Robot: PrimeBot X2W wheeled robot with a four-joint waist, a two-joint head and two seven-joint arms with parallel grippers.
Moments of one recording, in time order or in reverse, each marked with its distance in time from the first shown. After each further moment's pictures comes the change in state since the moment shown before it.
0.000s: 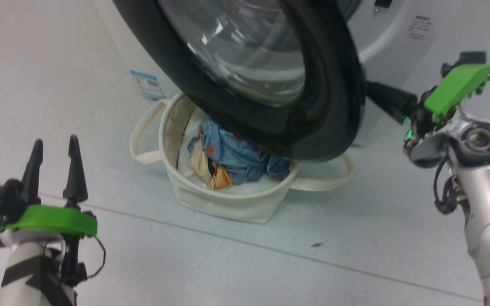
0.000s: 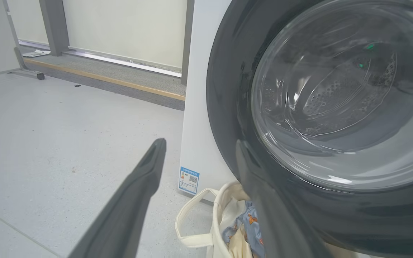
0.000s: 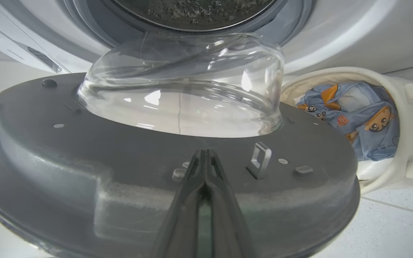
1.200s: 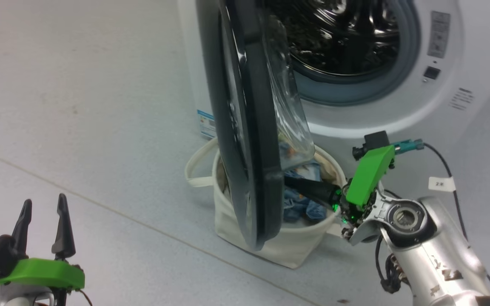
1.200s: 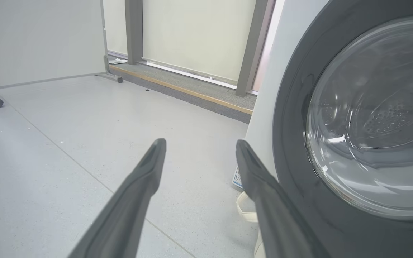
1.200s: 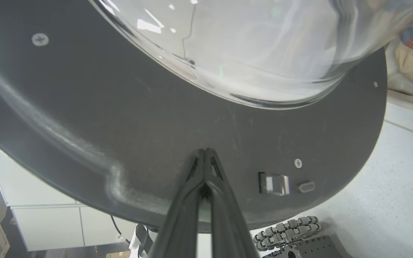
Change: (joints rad) left arm 0.204 0.022 0.059 -0.029 0.016 0.002 0.000; right arm 0.296 0.135 0.136 -0.203 -0.110 0.000 0.090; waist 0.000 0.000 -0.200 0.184
